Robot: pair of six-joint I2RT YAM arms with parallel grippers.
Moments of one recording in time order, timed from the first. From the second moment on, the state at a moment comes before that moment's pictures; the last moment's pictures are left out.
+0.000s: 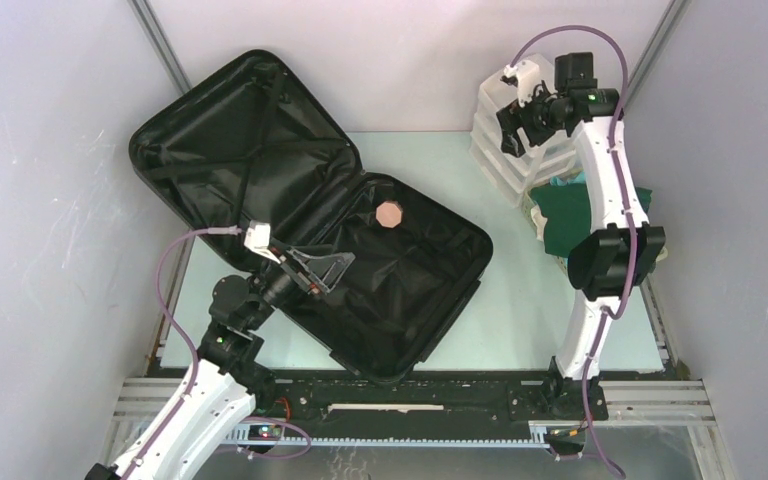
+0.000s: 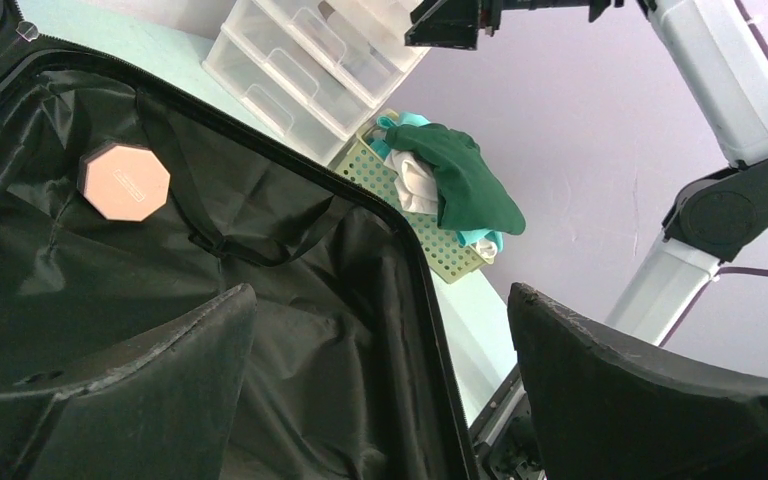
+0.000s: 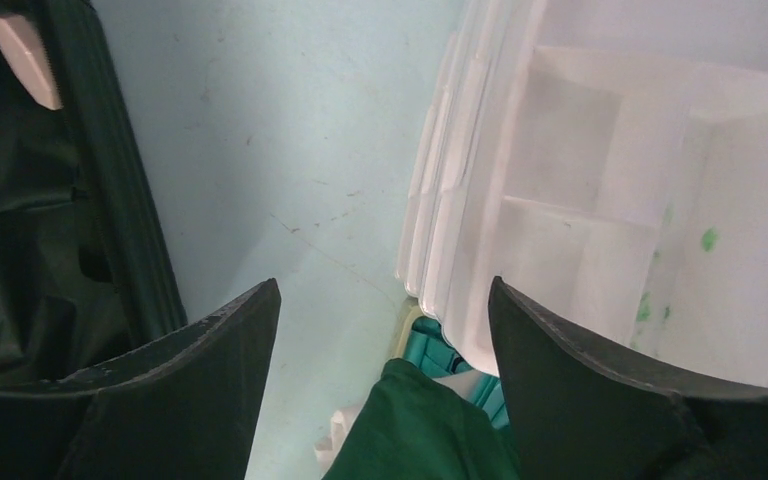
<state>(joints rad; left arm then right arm) -0.42 0.47 0.35 0.25 0.29 -0.73 0.04 1.99 2.24 -1.04 -0.40 -0.54</state>
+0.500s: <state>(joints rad) -0.42 0.46 0.34 0.25 0.29 -0.74 0.04 2.13 2.32 -1.00 -0.25 -0.51</state>
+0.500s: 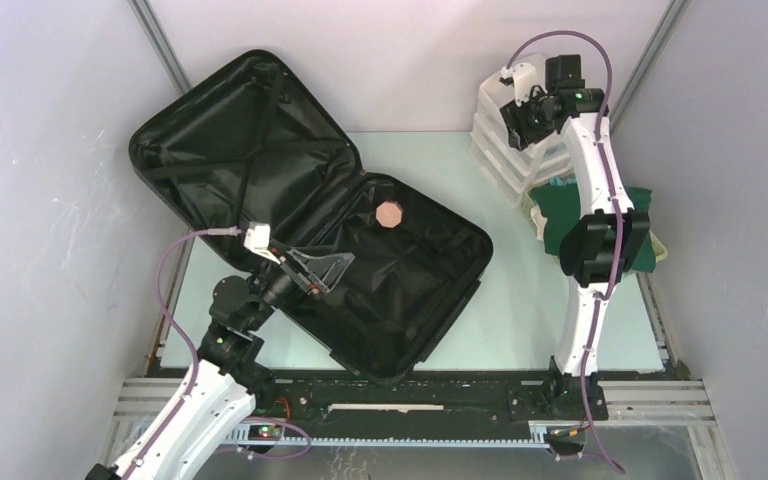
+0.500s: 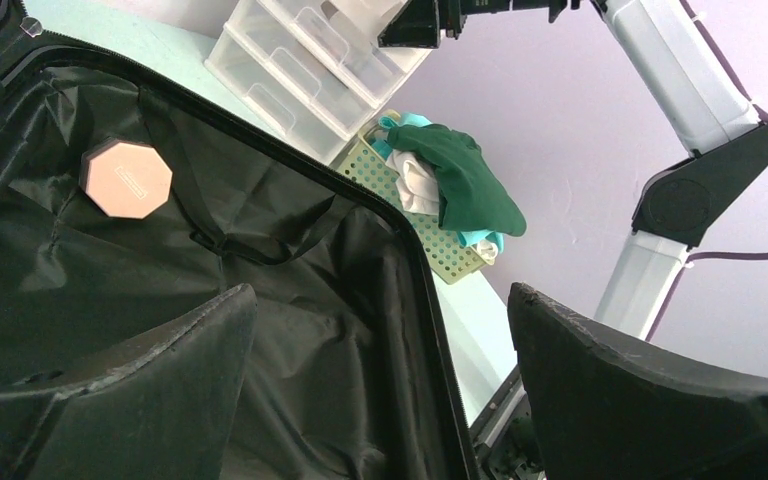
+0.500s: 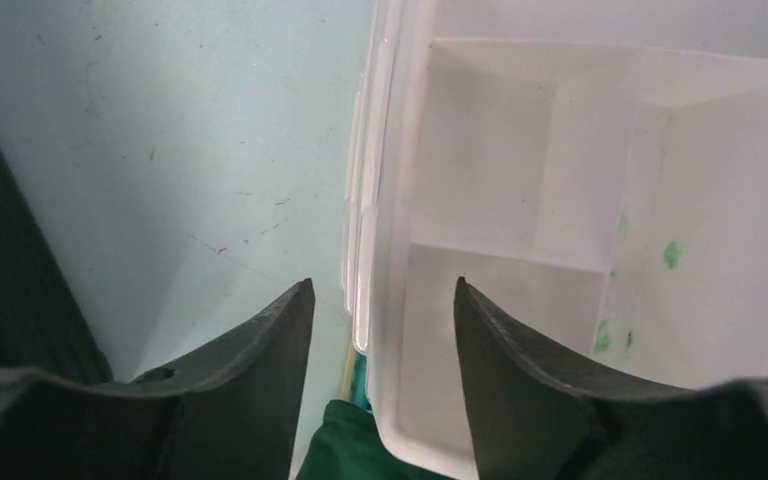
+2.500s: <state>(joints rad) -0.56 1.02 0.42 0.65 0.30 -0.92 -0.03 2.10 2.34 -1.07 -0.59 -0.35</state>
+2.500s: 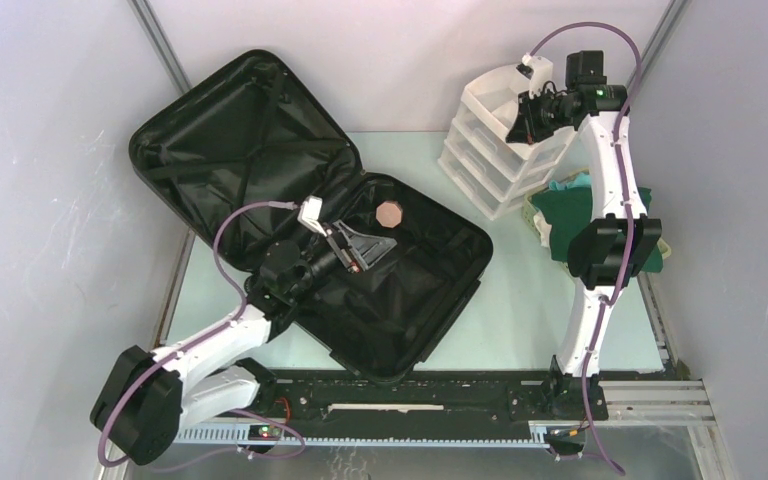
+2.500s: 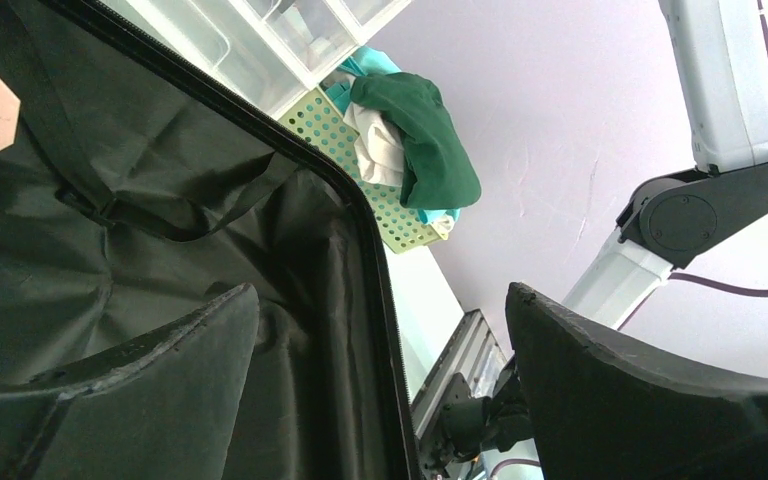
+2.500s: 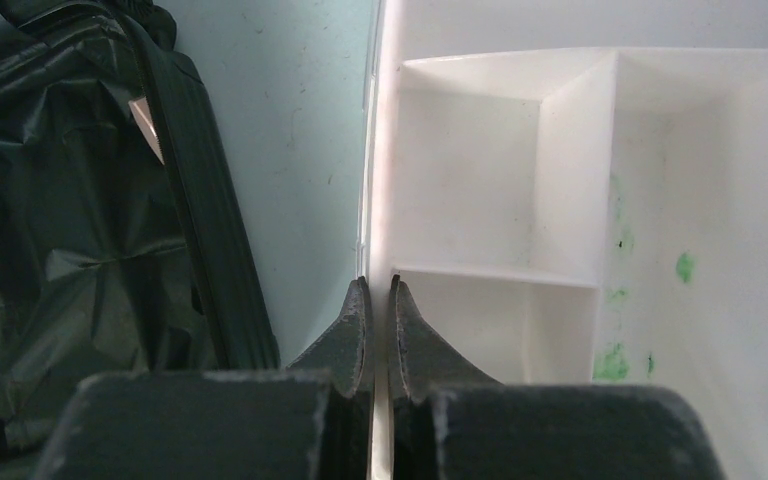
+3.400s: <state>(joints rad) -0.60 1.45 0.71 0.77 0.29 -1.00 -0.03 2.10 2.35 -1.07 -0.62 -0.32</state>
